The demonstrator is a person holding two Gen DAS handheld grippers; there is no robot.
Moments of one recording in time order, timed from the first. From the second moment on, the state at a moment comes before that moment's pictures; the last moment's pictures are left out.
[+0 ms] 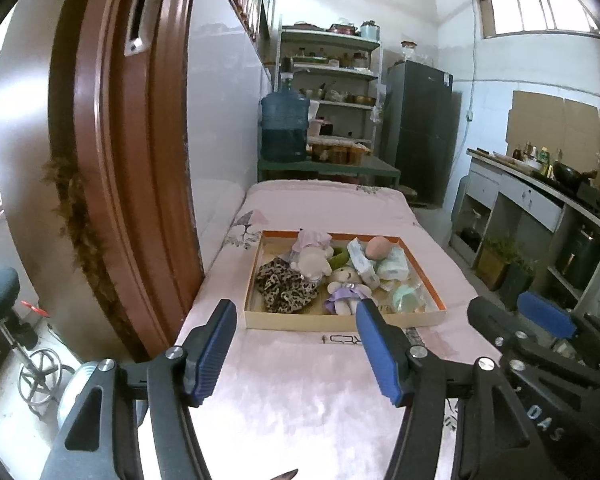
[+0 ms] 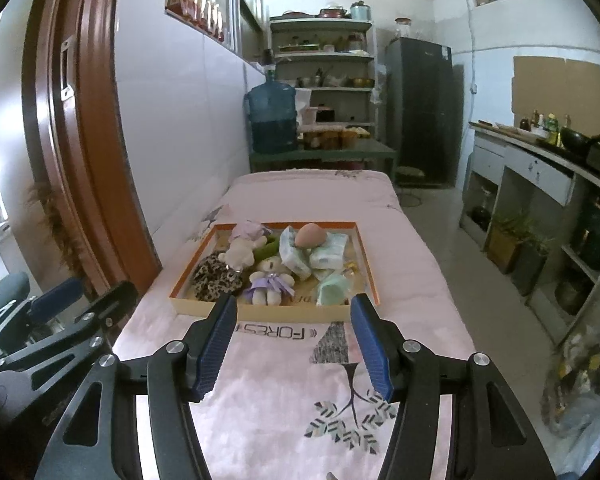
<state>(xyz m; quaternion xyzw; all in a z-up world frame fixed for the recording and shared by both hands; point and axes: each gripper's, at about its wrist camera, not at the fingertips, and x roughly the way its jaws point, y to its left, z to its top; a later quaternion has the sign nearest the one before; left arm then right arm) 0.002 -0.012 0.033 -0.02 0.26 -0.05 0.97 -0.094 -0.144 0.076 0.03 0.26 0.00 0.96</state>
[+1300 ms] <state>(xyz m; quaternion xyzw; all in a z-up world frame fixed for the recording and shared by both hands) -0.027 -0.008 0.047 -0.01 0.25 -0.03 0.97 -0.120 -0.137 0.092 0.04 0.24 0.00 0.97</state>
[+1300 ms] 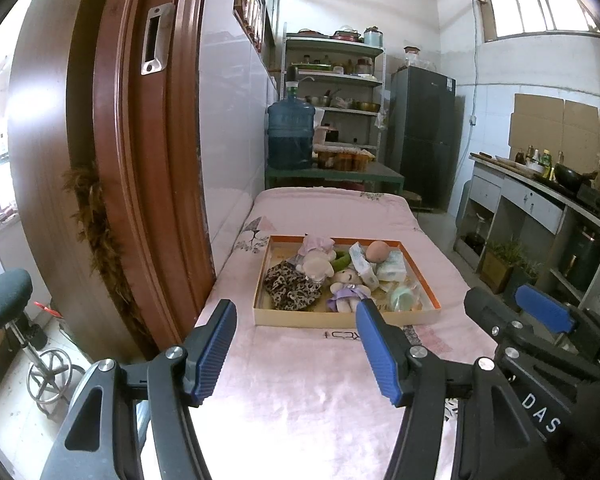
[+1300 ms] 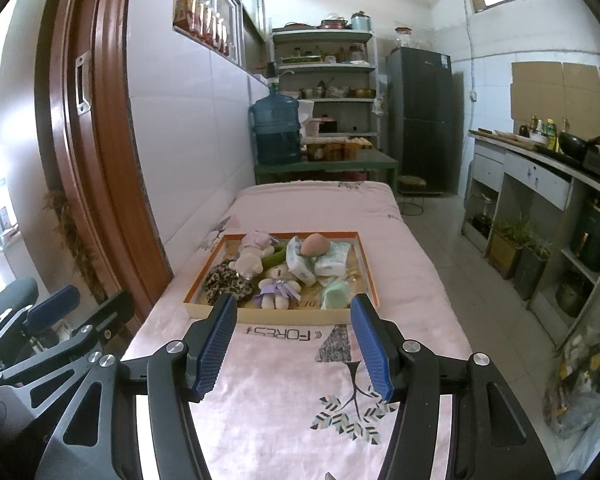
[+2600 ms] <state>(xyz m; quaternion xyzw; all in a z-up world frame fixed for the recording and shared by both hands) -0.026 -0.008 0.045 -0.01 0.25 -0.03 0.97 -0.110 -0.141 0.088 0.04 0.25 0.00 0.97</state>
